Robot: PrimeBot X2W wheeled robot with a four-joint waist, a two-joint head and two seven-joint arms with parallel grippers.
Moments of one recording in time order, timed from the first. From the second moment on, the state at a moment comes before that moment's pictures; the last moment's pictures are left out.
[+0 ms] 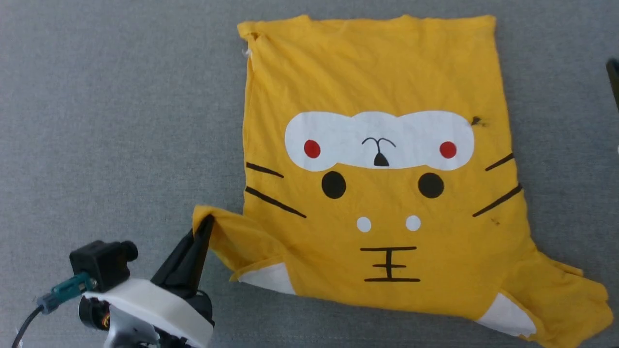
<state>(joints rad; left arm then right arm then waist) 0.09 0.23 -0.11 -0.36 -0.62 0.00 0.26 -0.51 -0.24 -0.28 -0.10 0.26 0.13 0.71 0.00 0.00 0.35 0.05</state>
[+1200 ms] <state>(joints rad) -0.05 0.22 -0.19 -0.40 -0.61 -0.05 0.23 -1.06 -0.18 -0.40 0.27 -0.06 0.13 0.88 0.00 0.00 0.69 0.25</state>
